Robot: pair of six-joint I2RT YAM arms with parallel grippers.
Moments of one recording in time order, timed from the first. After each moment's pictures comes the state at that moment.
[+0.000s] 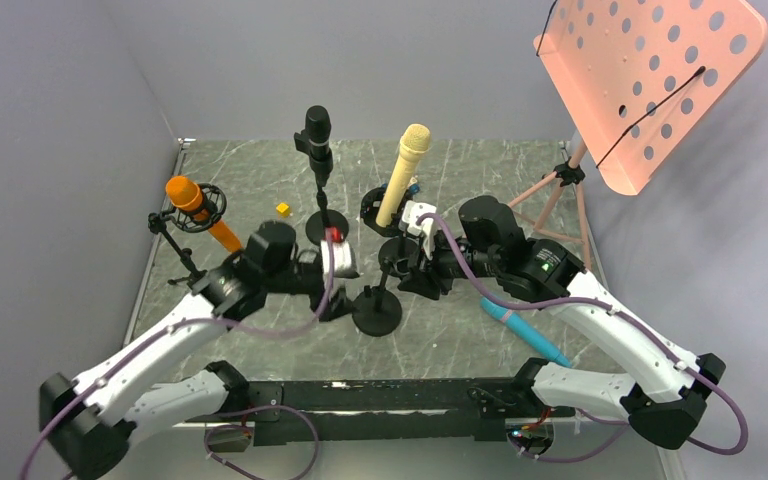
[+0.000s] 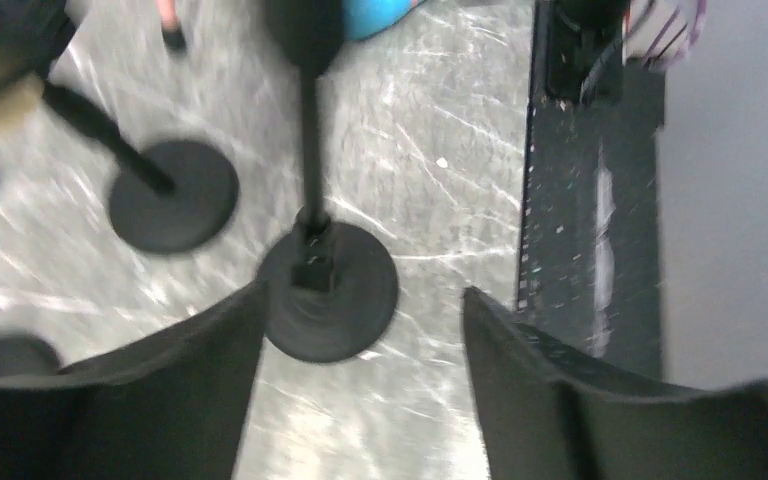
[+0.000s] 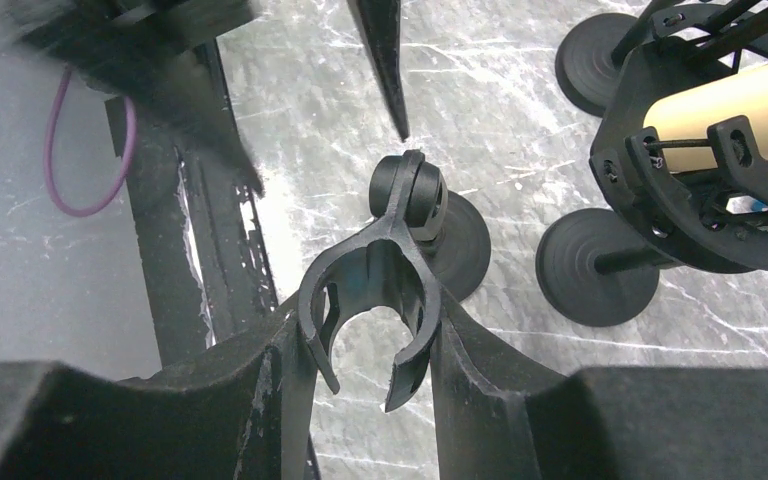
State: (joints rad) left arm -0.65 0.98 0.83 -0.36 0.69 0.26; right arm 0.82 1.05 1.20 -0.70 -0.42 -0.20
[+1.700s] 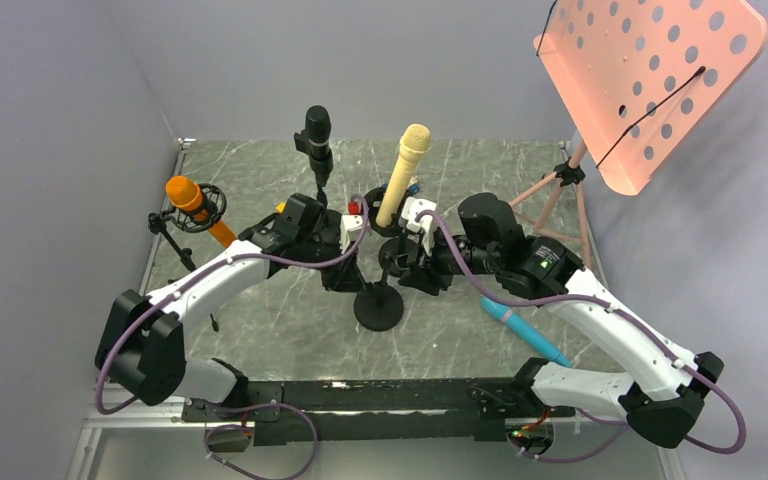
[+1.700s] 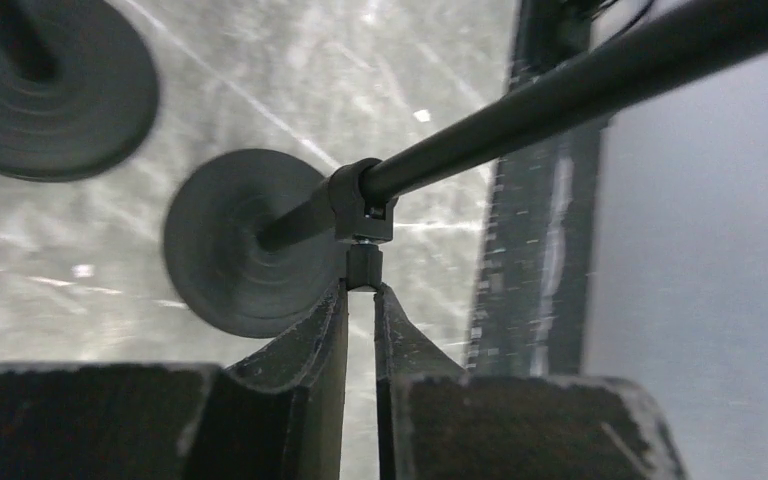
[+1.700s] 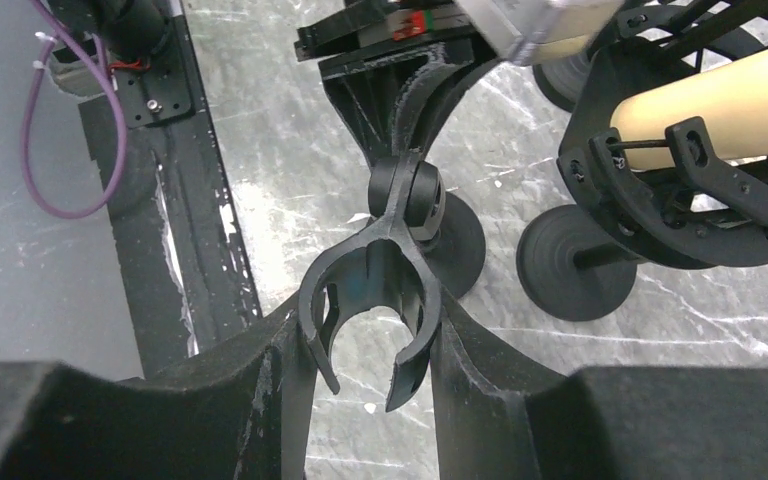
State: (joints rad) left arm -0.57 1.35 0.96 -0.45 0.82 0.29; right arm 0.81 1.07 1.20 -0.69 -0.39 -0.22
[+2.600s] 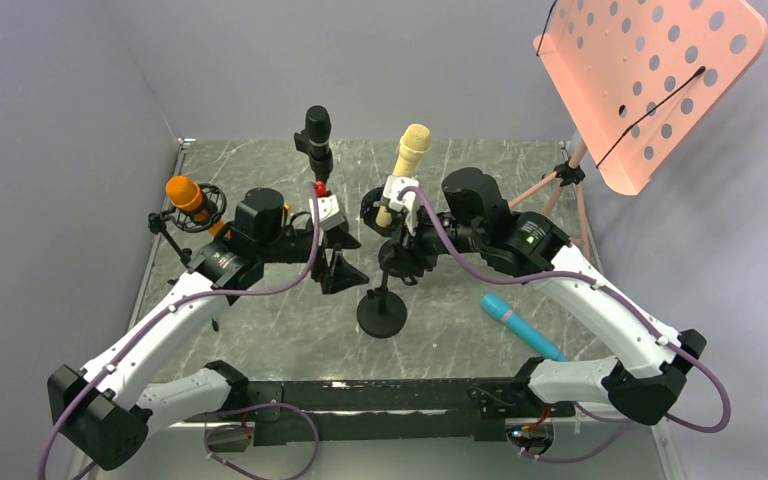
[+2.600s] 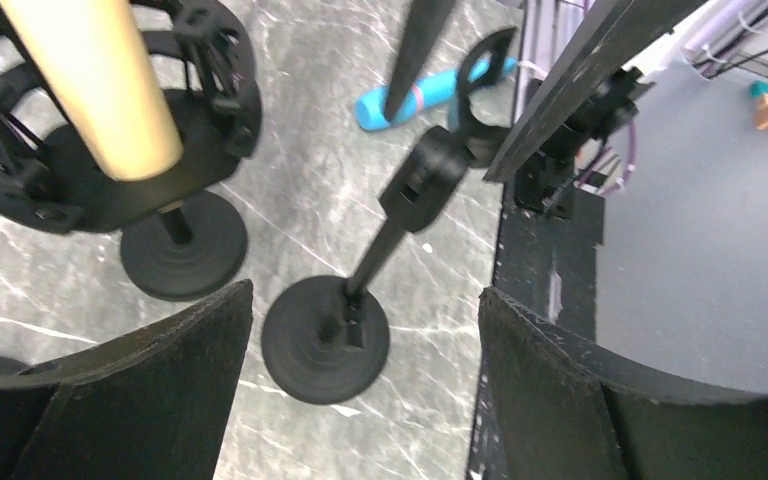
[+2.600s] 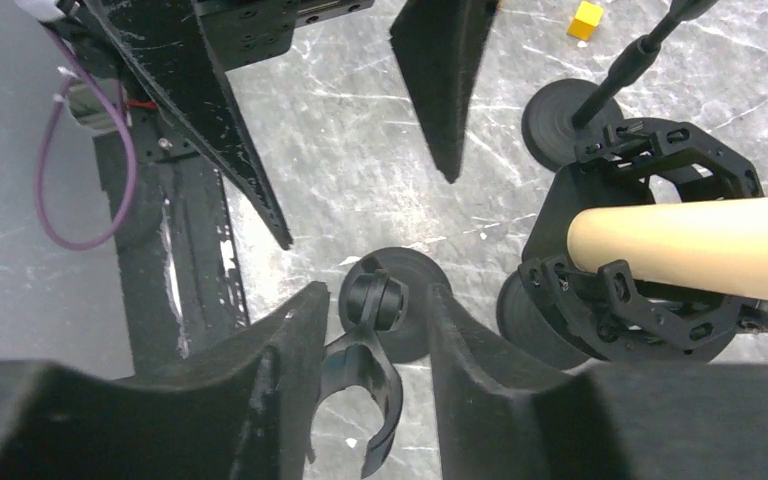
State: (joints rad) left arm -0.56 1.05 0.98 -0.31 0.80 0.08; right arm 0.82 1.21 1.41 -0.73 -0.43 -0.24
